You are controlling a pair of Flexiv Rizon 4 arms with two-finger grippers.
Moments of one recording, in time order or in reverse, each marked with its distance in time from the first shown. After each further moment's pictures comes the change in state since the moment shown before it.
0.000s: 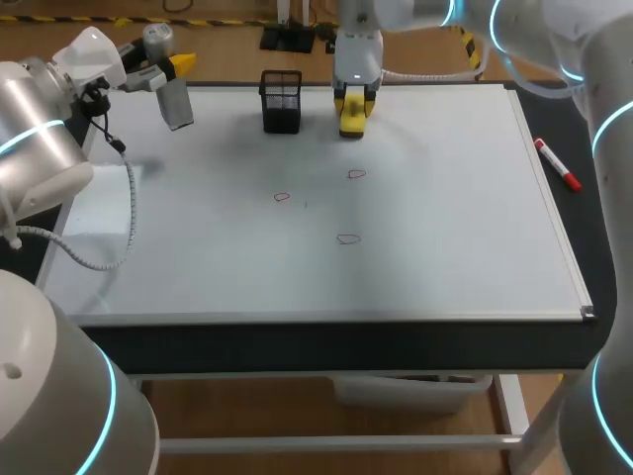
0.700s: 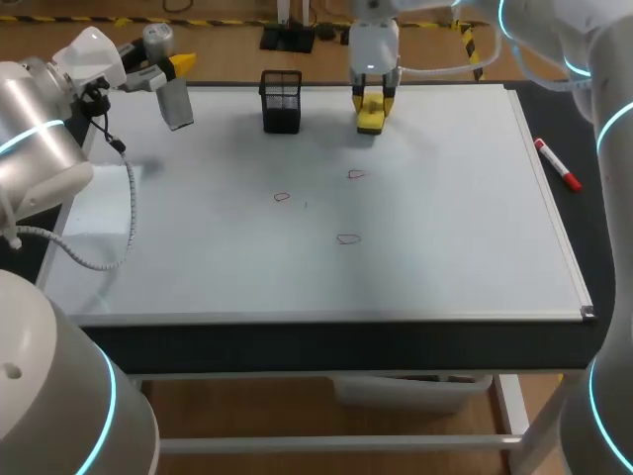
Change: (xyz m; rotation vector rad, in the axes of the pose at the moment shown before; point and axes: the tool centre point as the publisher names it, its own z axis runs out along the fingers) left arm 0.000 0.000 0.000 0.000 0.000 0.000; right arm 0.043 0.016 -0.015 -0.091 0.060 0.119
